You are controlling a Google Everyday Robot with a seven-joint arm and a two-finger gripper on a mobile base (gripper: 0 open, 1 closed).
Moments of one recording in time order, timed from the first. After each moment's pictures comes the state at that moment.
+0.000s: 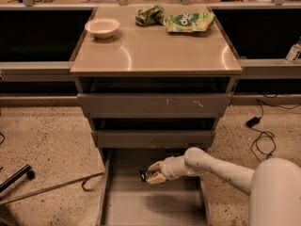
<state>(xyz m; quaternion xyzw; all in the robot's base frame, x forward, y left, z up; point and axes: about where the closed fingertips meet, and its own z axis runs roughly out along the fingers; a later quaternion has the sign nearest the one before) 0.581 -0.016 0.306 -0.56 0.71 0.28 0.32</state>
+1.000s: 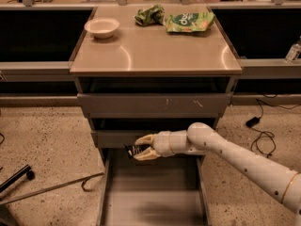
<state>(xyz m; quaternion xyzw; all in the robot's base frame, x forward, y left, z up) 0.591 0.030 0.520 -0.61 0.58 0.28 0.45</state>
